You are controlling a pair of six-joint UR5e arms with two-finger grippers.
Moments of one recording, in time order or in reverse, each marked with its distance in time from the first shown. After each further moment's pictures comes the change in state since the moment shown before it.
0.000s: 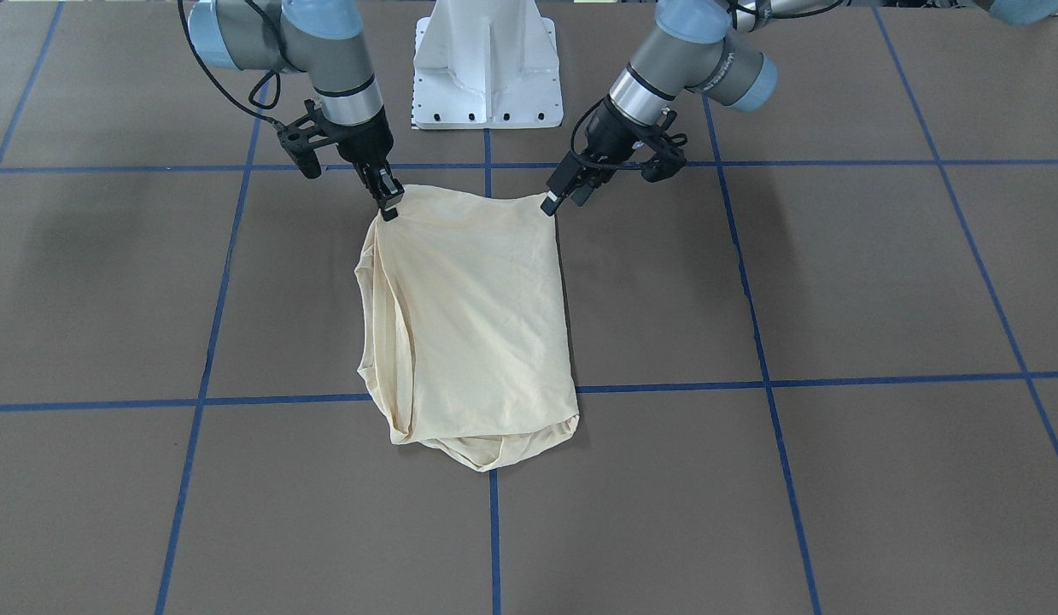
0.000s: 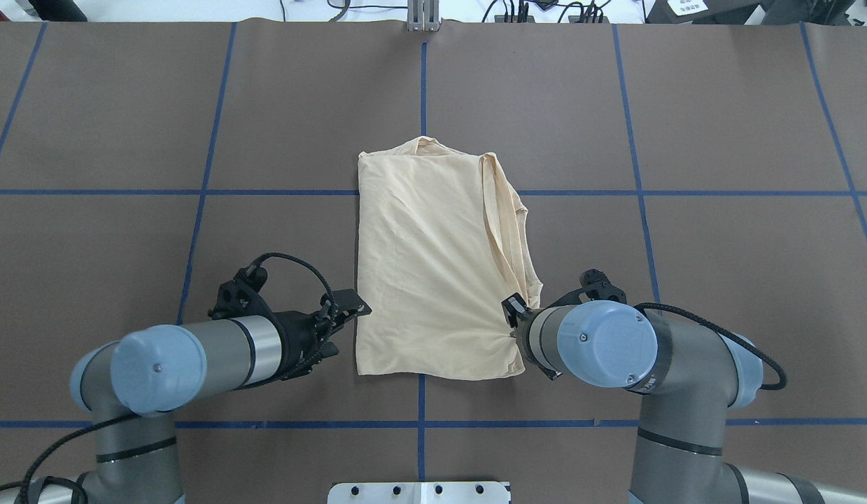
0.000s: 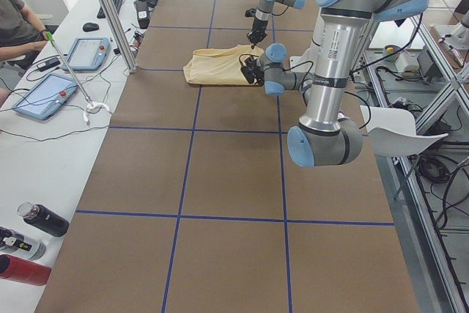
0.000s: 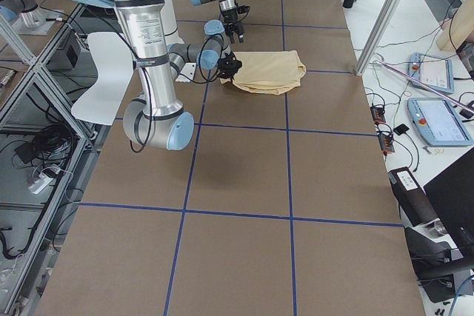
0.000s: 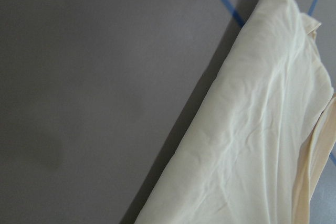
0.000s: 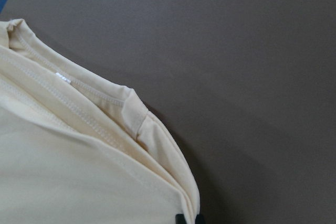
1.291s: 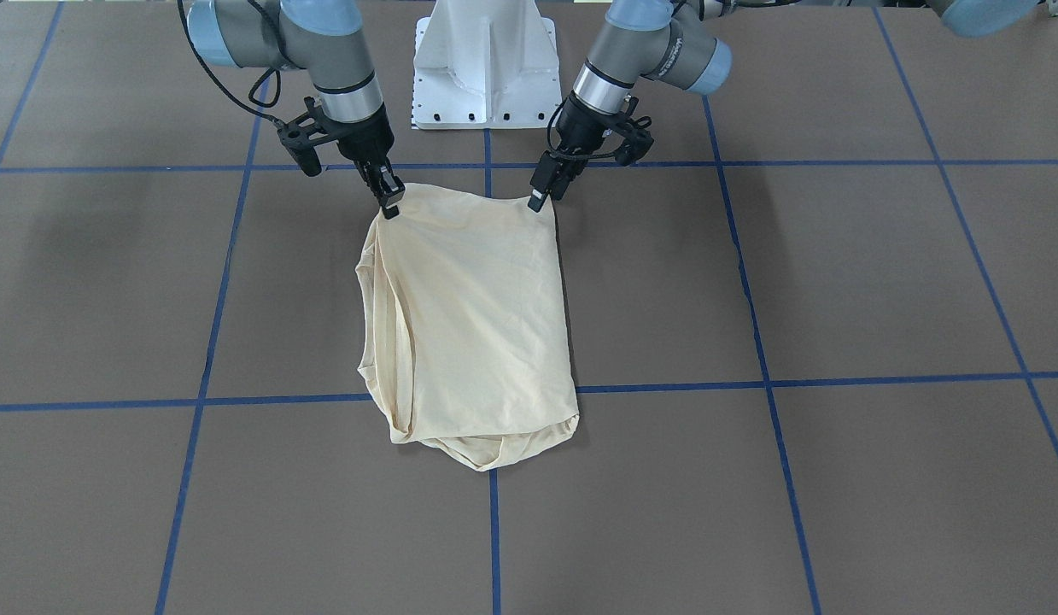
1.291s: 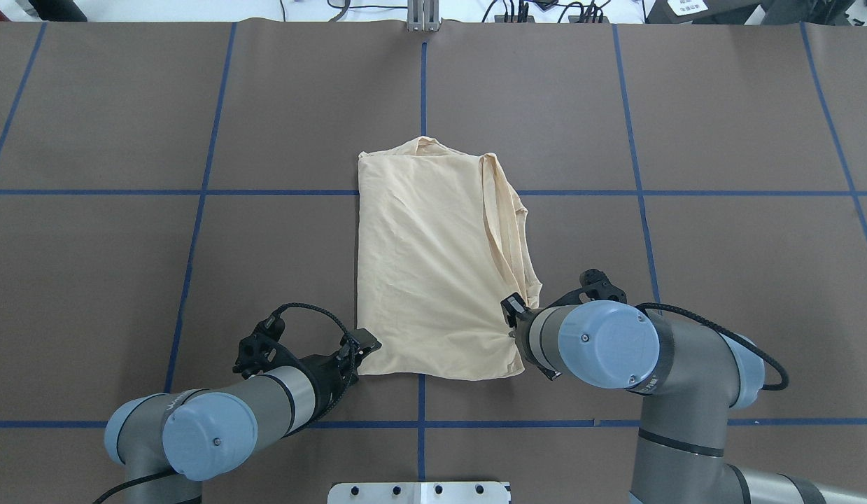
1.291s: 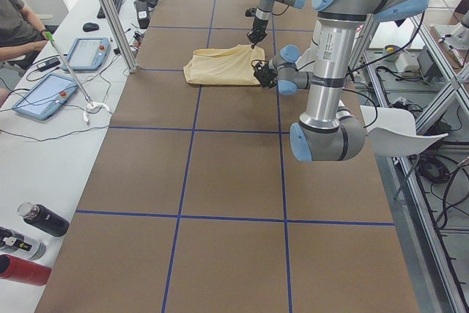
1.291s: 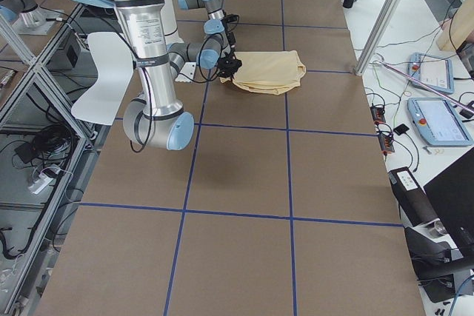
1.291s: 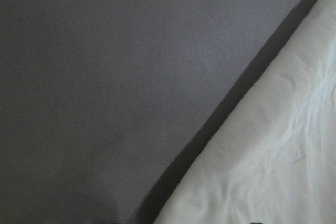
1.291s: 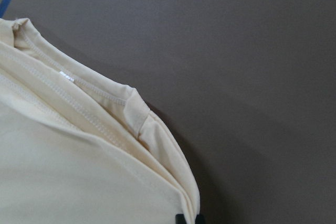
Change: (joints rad) left arm 0.111 -0.026 0.037 0.069 0.168 -0.141; right arm 0.000 0.000 0.006 0.000 0.000 0.001
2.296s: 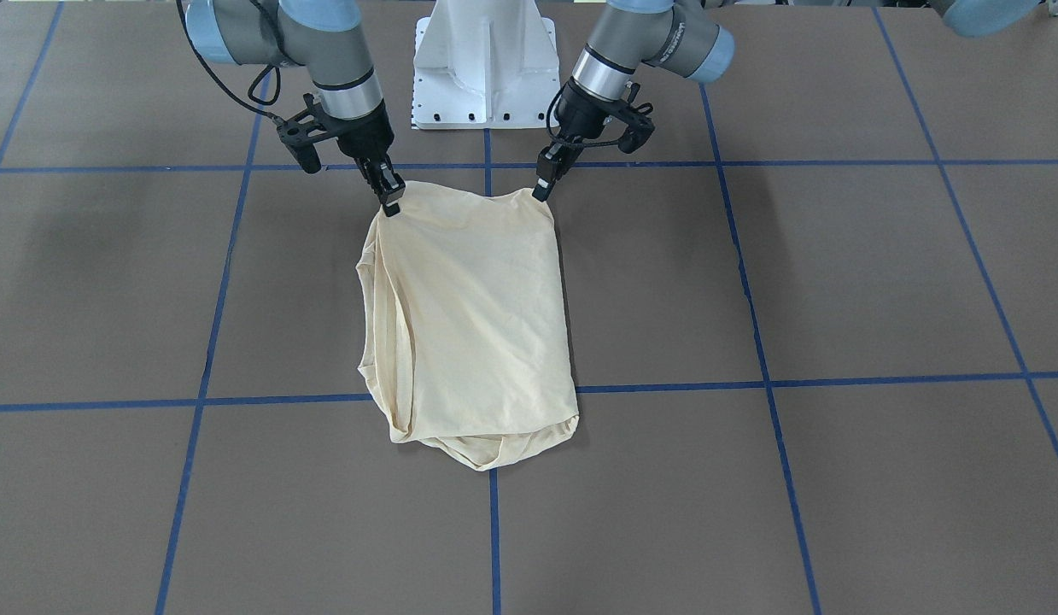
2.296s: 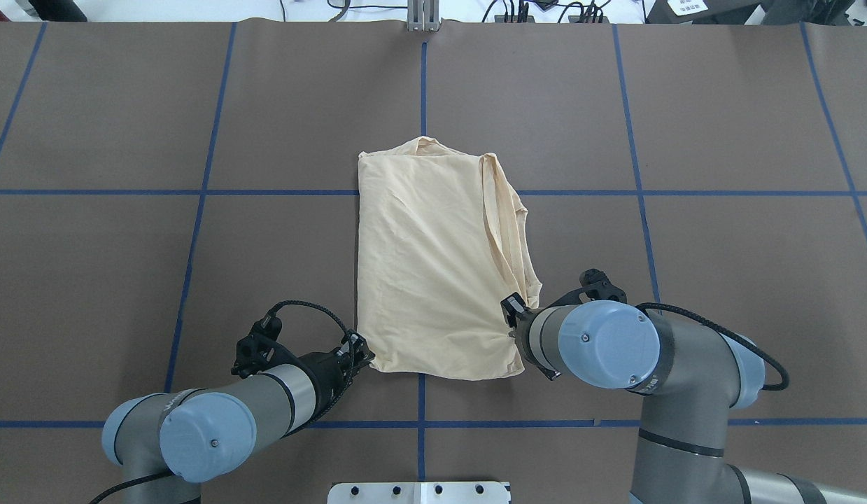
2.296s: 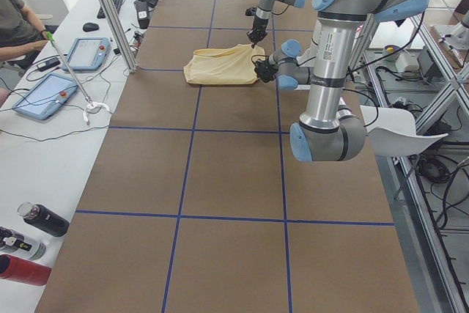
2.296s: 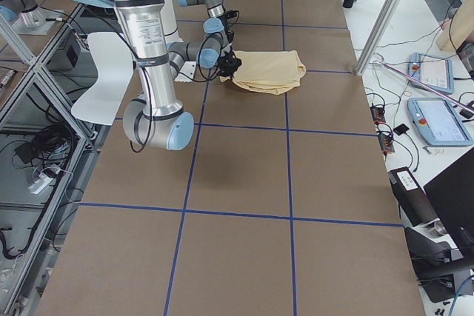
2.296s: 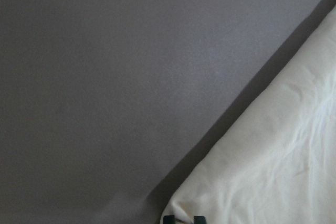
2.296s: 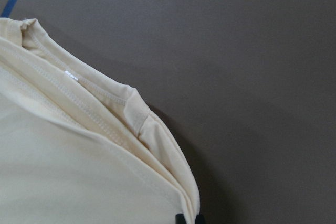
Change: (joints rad) left arm -0.004 0.007 -0.106 0.072 0.013 -0.058; right arm 0.001 -0.007 0.028 -0.001 0.008 0.010
